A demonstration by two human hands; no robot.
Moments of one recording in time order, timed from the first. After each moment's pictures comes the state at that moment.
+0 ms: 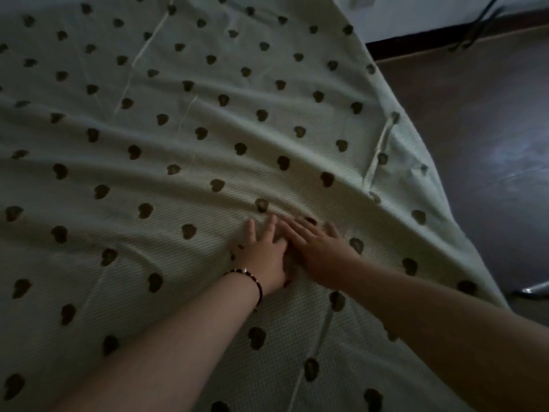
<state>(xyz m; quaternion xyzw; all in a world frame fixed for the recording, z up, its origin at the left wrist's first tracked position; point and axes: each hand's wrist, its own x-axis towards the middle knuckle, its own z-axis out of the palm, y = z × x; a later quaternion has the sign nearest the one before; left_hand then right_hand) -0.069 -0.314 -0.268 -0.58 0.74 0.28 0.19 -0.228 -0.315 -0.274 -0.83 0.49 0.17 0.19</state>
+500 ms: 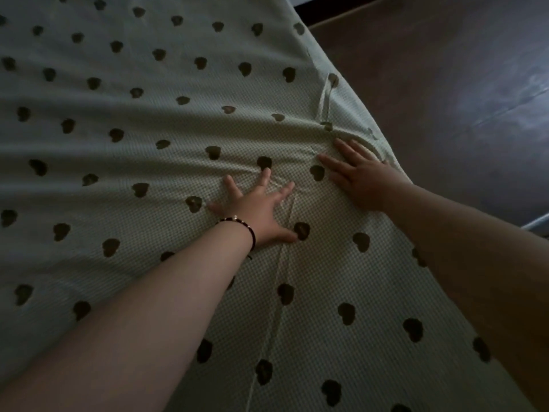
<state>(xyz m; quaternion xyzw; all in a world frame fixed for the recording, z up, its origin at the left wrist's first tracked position) -0.176 -0.381 -0.276 -0.55 0.76 0.28 0.21 -0.435 -0.381 -0.293 -0.71 0.67 0.10 0.21</state>
